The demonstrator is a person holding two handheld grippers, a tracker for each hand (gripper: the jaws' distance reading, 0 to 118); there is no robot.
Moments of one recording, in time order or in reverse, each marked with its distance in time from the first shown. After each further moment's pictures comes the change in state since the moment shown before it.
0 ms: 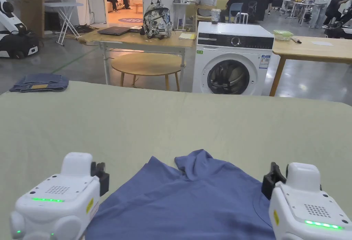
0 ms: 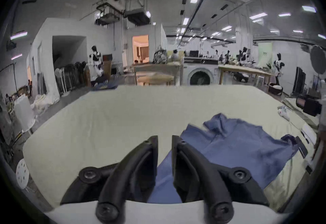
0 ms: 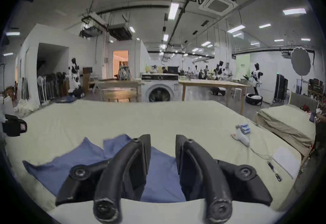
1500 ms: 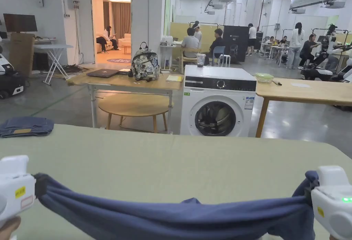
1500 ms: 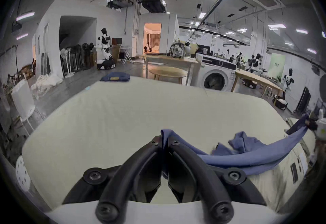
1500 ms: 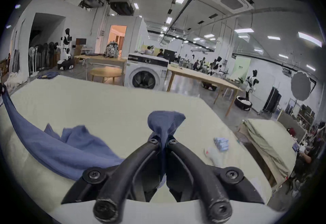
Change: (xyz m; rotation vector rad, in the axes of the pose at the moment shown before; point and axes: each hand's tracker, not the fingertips) left arm -0.138 0.072 -0.070 -0.148 0.033 0.163; right arm 0.109 0.066 -0.096 -0.210 -0.109 0.191
